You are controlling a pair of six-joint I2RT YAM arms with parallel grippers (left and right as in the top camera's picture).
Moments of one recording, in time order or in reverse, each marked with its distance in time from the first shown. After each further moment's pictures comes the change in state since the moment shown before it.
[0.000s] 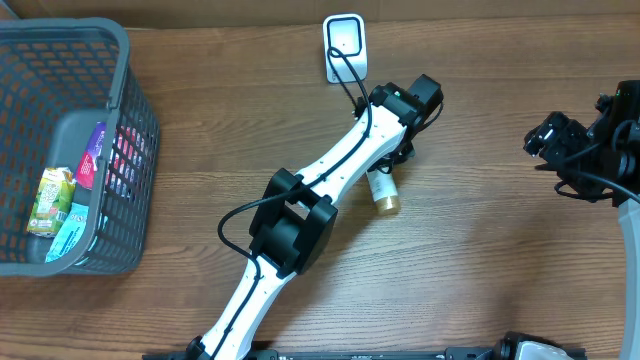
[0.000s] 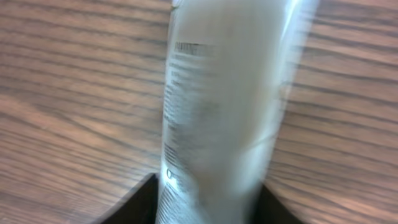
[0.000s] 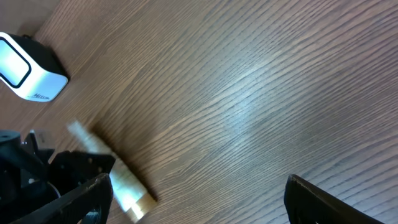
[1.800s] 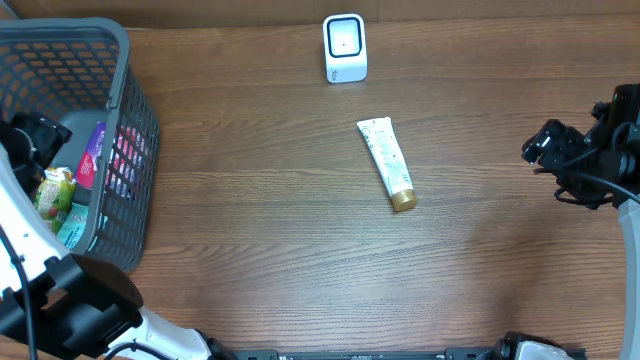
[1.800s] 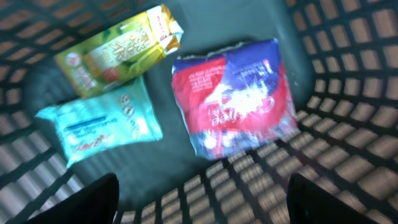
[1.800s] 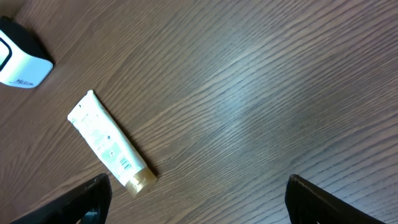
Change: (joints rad) left arm 1.371 -0.618 -0.277 -0.082 0.224 0.608; right arm 0.000 0.000 0.000 -0.058 0.005 -0.026
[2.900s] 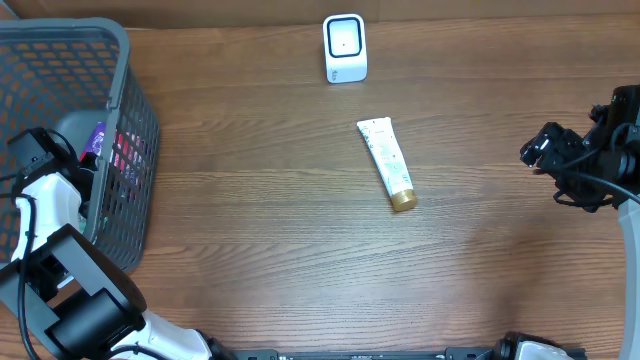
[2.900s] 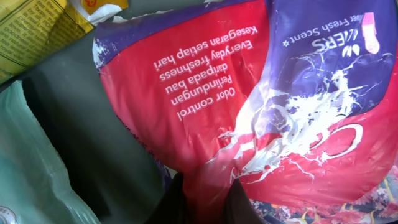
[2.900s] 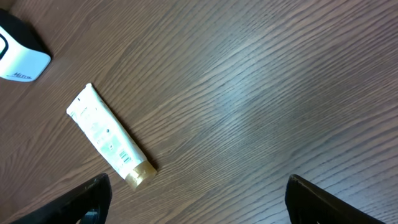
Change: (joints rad) left arm -0.013 -0.021 -0.713 0.775 0.100 0.018; right arm 0.000 0.000 0.000 -0.024 -0.011 0.000
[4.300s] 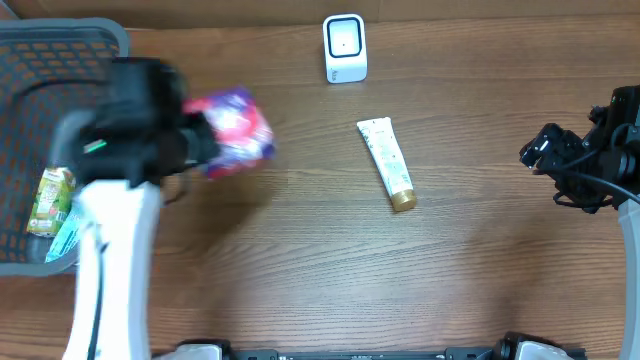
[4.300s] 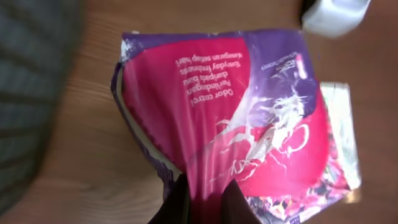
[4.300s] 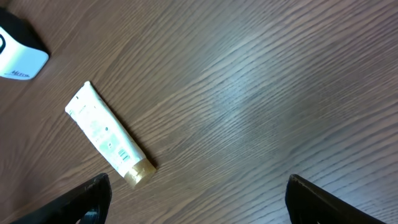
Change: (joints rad) left arm -0.674 -0.409 0.342 -0.653 -0.114 0.045; right arm 0.000 0.000 0.000 -0.008 0.000 0.000
